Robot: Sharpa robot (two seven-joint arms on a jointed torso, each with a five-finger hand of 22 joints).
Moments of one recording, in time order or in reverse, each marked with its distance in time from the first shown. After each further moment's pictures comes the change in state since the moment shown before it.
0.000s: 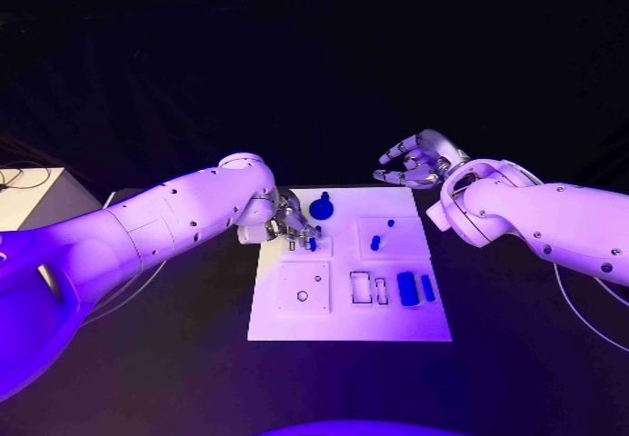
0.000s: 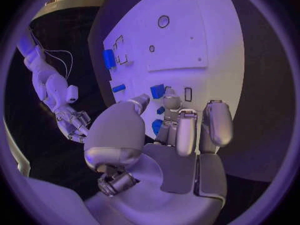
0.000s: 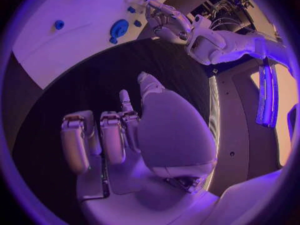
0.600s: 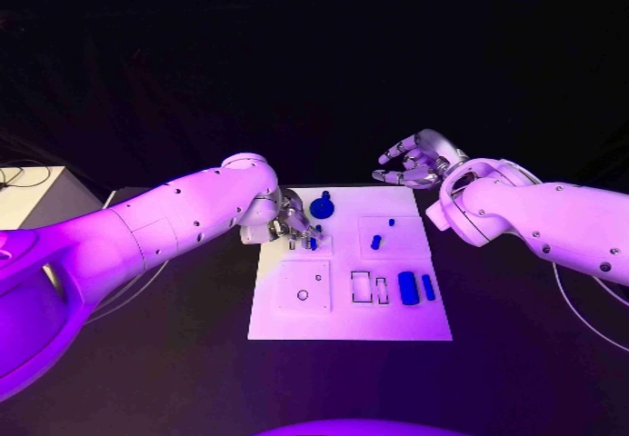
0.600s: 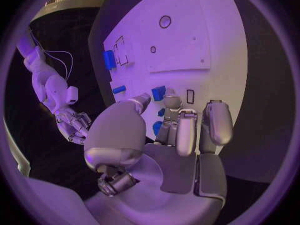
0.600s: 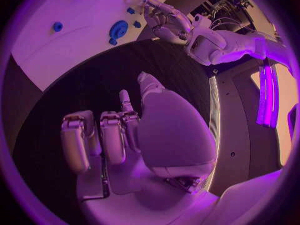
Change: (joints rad) left arm -0.001 0.008 -0.004 -0.001 0.002 0.000 0.000; left_hand 0.025 -0.006 0.021 -0.004 0.000 -0.004 0.004 -0.008 0.010 -0.011 0.004 -0.004 -0.009 0.000 0.000 0.000 0.000 0.000 -0.003 0.003 0.000 -0.002; right arm 0.000 0.007 0.000 -0.002 0.000 0.006 -0.006; right_hand 0.000 0.000 0.000 0.000 0.000 0.000 0.000 0.000 0.000 0.000 0.000 0.000 0.001 0.000 0.000 0.000 0.001 0.000 0.000 0.000 0.000 0.000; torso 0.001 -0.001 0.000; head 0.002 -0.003
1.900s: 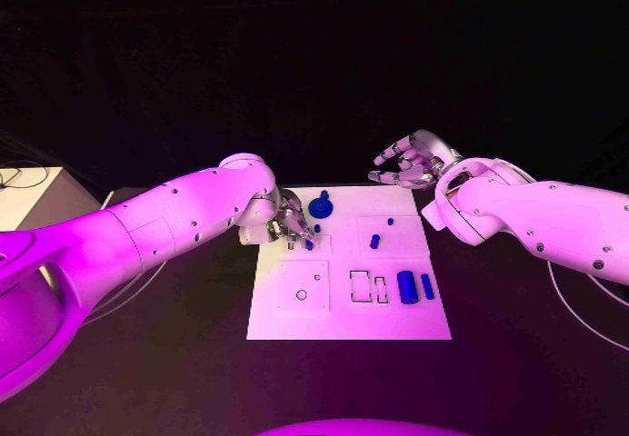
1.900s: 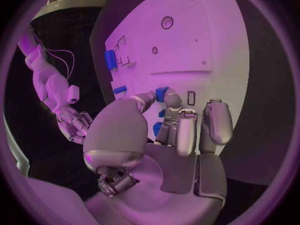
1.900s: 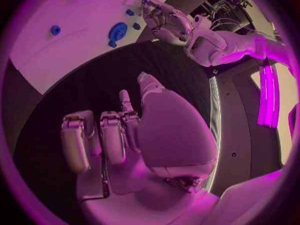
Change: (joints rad) left arm 0.000 -0.001 -0.002 0.002 0.021 0.001 0.001; left_hand 0.110 -0.016 0.170 -0.056 0.000 0.000 0.000 -0.042 0.046 -0.021 -0.007 -0.029 -0.031 0.000 0.000 0.000 0.000 0.000 -0.002 0.002 0.000 -0.001; right arm 0.000 0.011 0.000 -0.005 -0.001 0.012 -0.009; right_hand 0.000 0.000 0.005 0.000 0.000 0.000 0.000 0.000 0.000 0.000 0.000 0.000 0.000 0.000 0.000 0.000 0.000 0.000 0.000 0.000 0.000 0.000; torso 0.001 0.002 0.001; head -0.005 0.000
